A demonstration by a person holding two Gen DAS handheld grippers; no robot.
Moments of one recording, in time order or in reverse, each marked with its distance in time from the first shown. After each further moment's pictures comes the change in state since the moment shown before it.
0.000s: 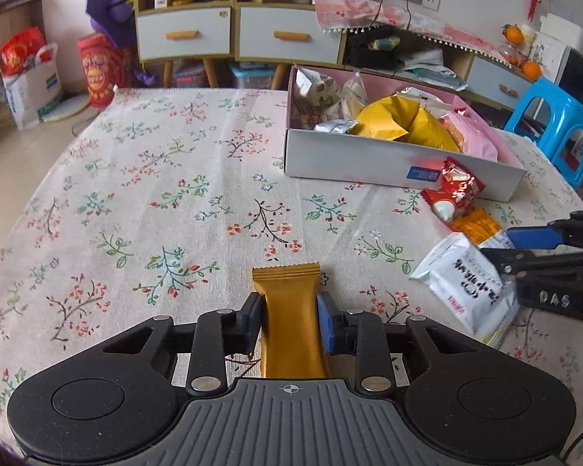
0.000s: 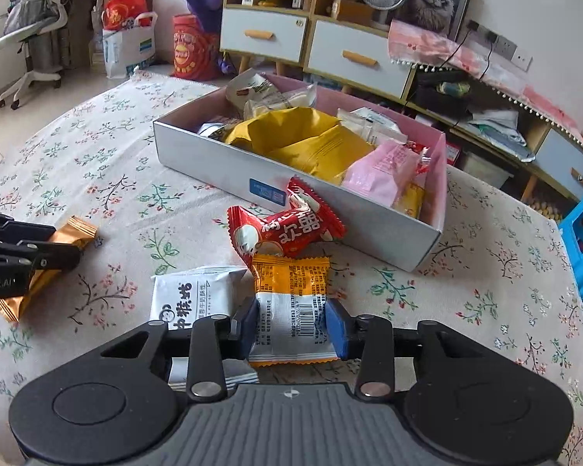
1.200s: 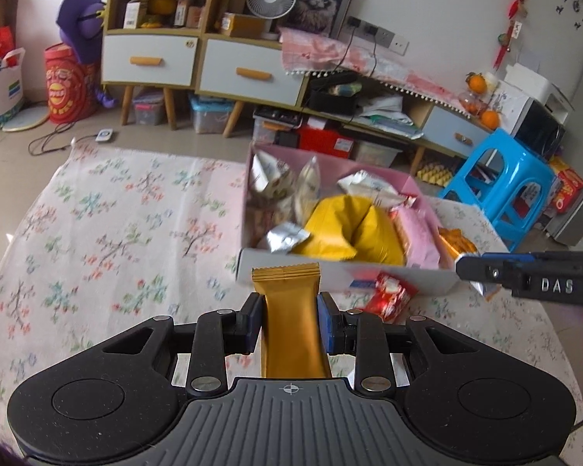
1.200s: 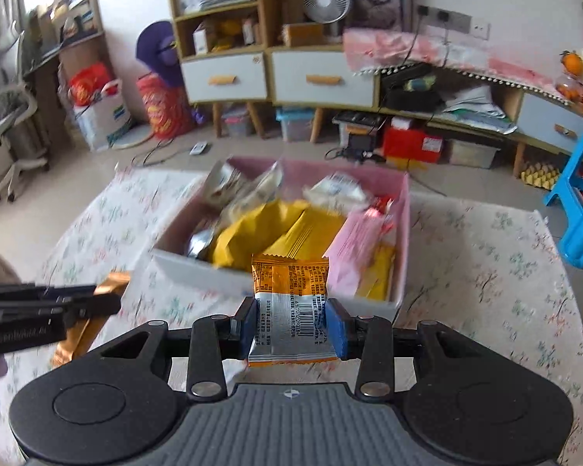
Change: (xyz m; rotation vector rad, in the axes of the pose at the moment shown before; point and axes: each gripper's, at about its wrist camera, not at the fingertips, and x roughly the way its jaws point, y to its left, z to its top) left arm -0.022 0.001 0.080 -0.034 -0.085 -0.180; right arm -0.041 -0.055 0.069 0.288 -0.063 0.059
